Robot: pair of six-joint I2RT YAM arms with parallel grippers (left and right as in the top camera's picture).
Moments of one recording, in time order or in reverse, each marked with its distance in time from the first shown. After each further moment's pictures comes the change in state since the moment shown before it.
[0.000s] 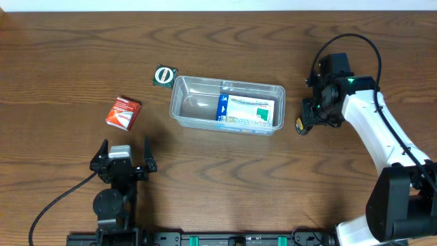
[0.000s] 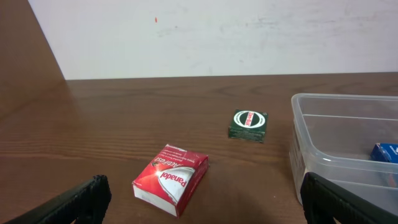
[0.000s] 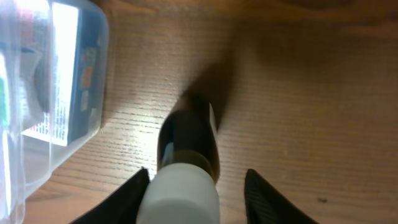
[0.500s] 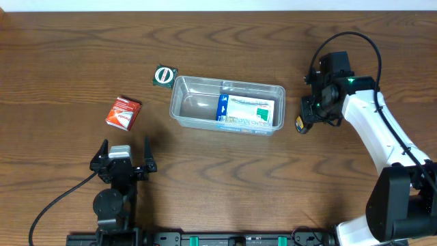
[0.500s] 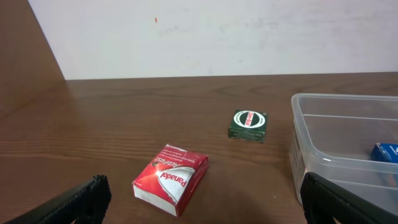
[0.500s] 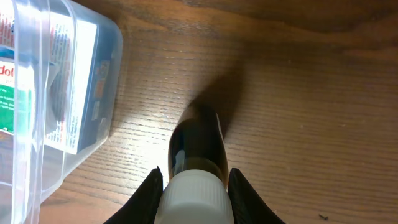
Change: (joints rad) left arm 0.000 0.000 0.000 0.000 0.000 0.000; right arm 0.000 0.000 0.000 0.029 -0.023 -0.030
